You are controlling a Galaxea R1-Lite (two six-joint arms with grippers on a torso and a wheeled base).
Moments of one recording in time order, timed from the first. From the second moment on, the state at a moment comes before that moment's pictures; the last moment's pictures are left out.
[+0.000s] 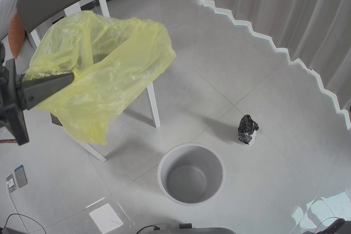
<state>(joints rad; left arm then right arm) -0.52 1.04 -0.99 0.10 -0.22 0.25 0.04 0.72 -0.75 0.11 0.20 -0.04</state>
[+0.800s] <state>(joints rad) -0.79 1.08 -1.08 0.23 -0.22 0.46 0.20 1.07 -0.96 0.15 0.23 0.04</state>
